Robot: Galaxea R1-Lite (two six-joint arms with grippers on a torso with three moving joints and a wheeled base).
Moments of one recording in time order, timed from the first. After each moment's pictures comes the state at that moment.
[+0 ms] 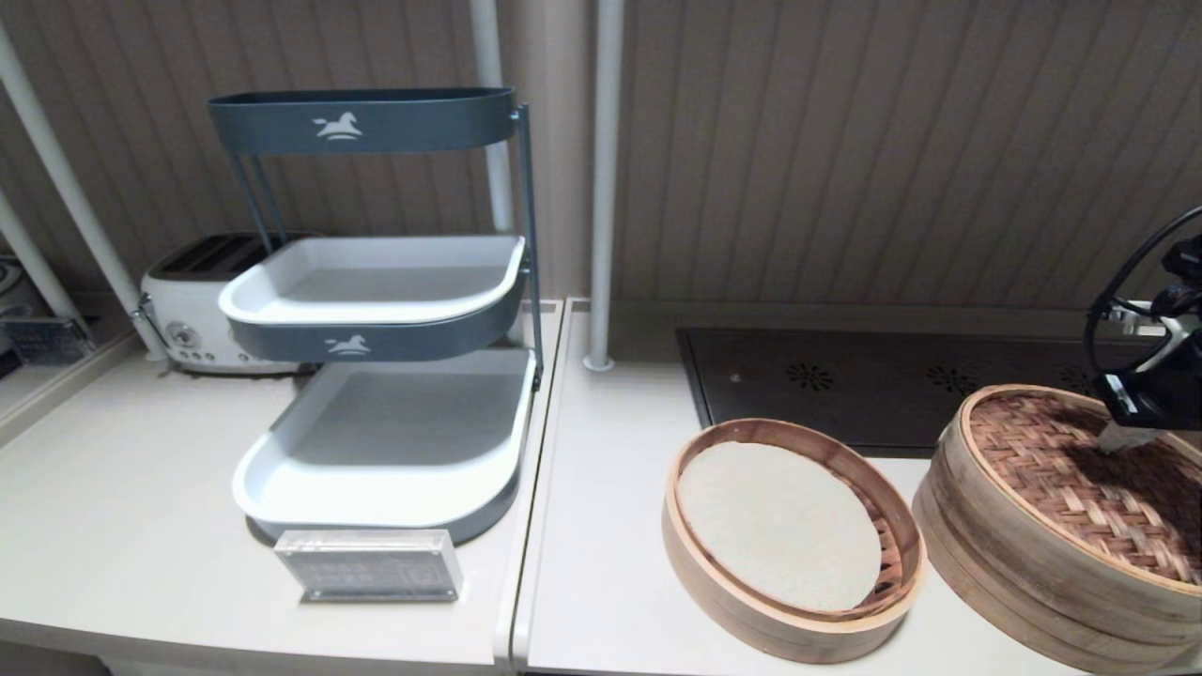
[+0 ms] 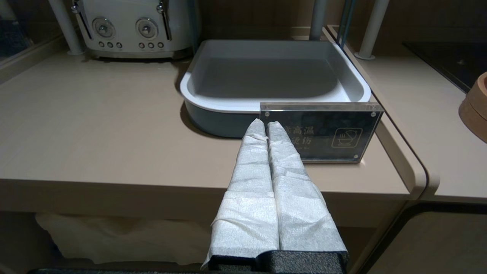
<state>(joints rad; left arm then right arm) 0.00 0.00 0.00 -0.05 -0.01 0.01 -0.46 2.03 -1.84 0.99 0.06 -0.25</state>
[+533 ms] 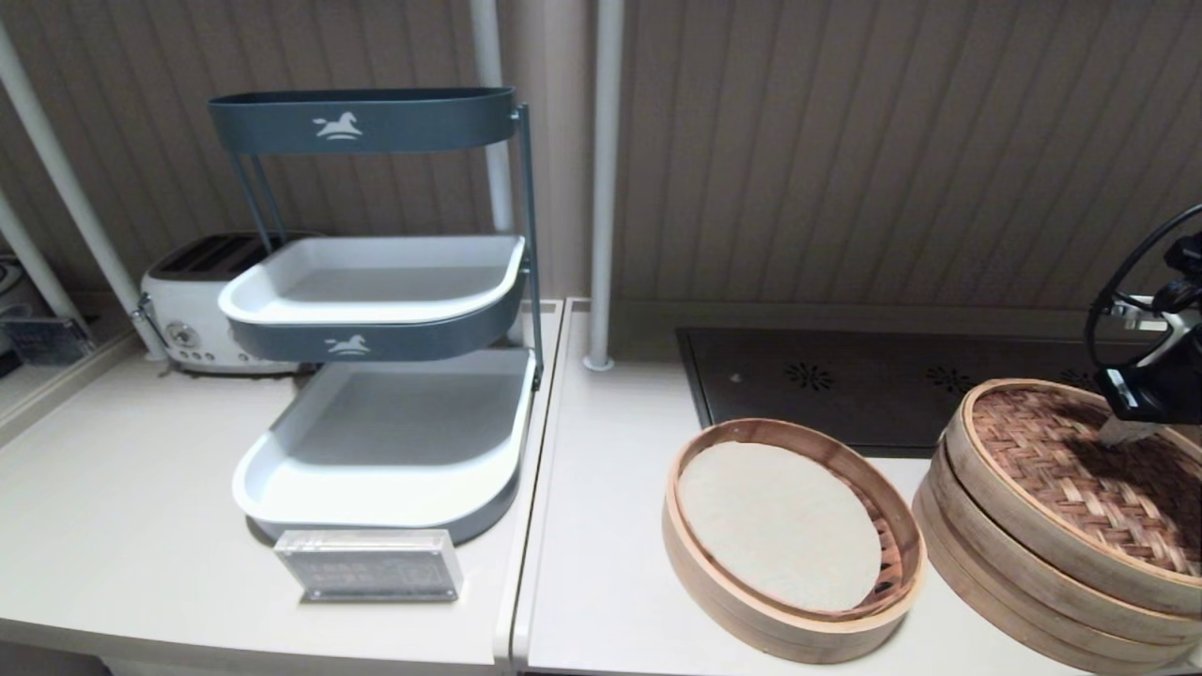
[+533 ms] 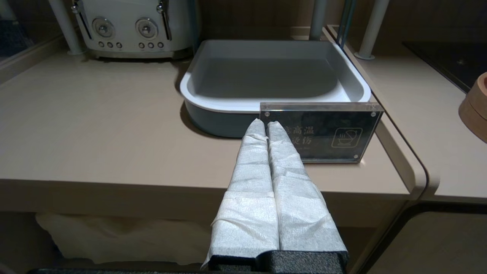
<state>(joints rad) 0.00 0.00 0.00 -0.05 -0.01 0.01 -0.47 2.05 -1.87 0.99 0.07 -0.25</state>
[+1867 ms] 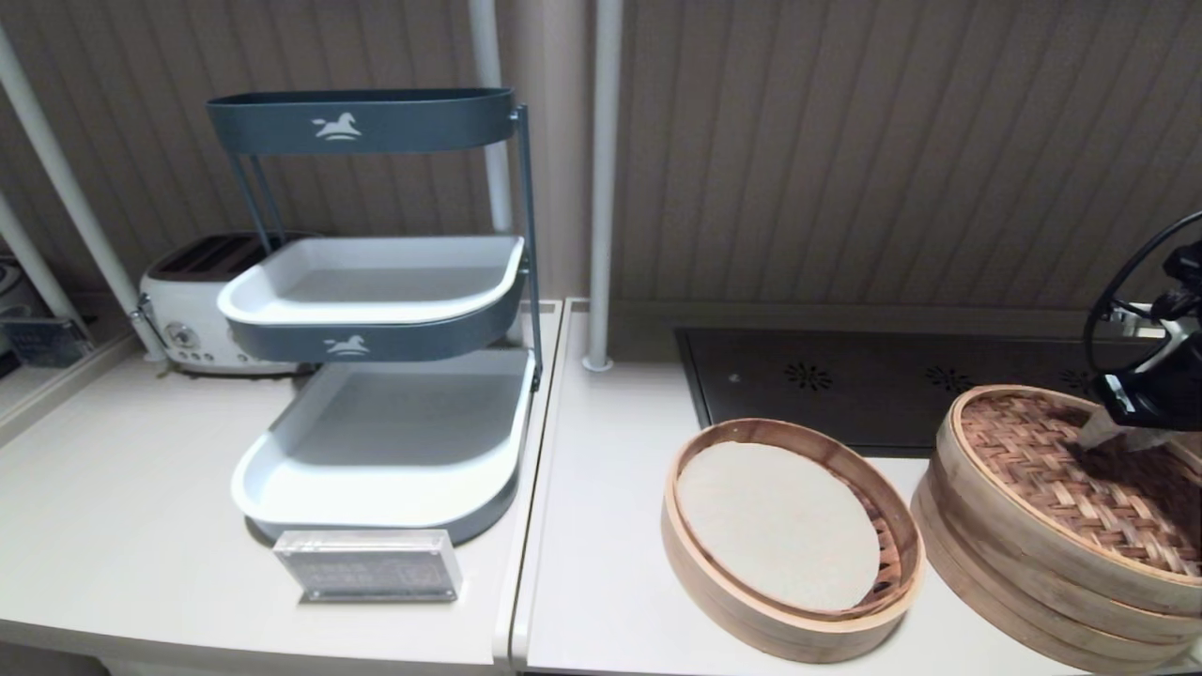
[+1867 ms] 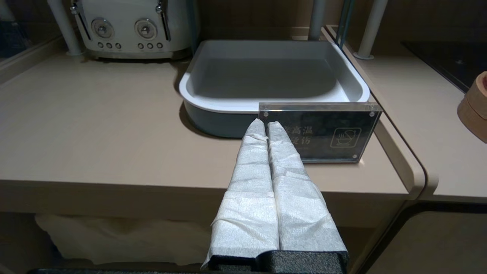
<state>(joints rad) 0.00 0.00 0.00 -0.05 -0.01 0.01 -0.46 2.07 -1.87 0.99 0.09 -0.25</state>
